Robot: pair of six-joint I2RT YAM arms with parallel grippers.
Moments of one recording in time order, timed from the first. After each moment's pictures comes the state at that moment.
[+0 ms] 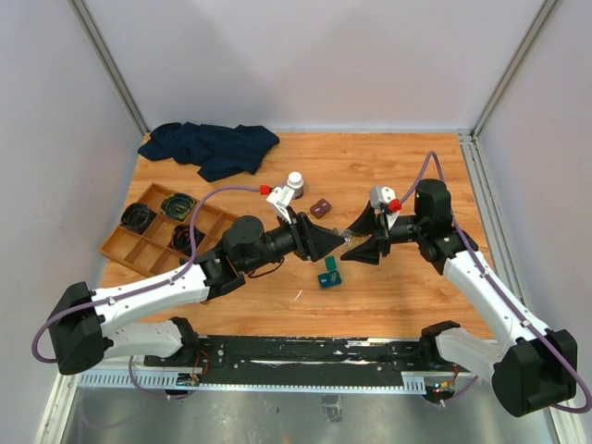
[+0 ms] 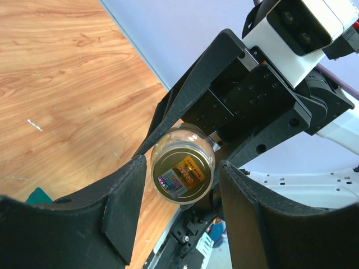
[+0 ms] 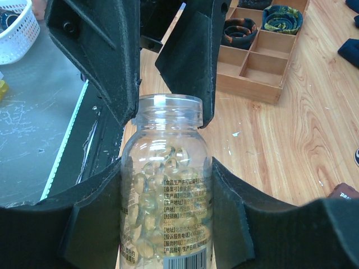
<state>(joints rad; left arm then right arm) -0.99 1.14 0.73 0.40 0.03 -0.75 0.31 1.04 0.77 -0.14 -1.30 -0.33</state>
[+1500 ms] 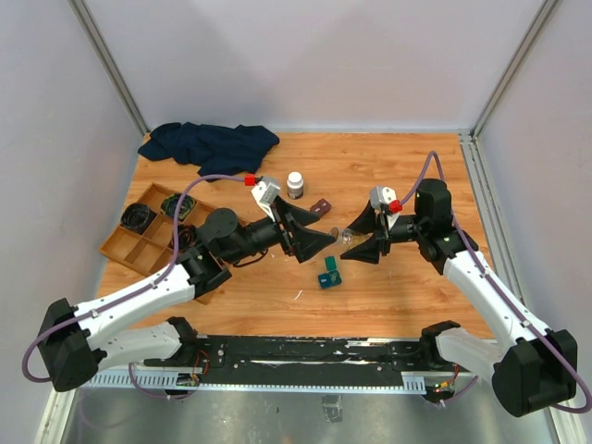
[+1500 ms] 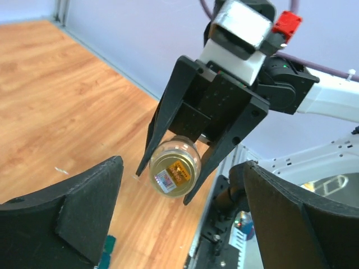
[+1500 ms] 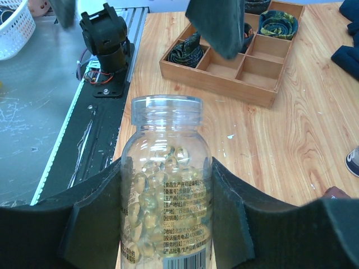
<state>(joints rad) -0.88 1.02 0.73 0.42 0.25 -0.50 0.31 1.04 0.77 -0.13 -1.30 -0.35</state>
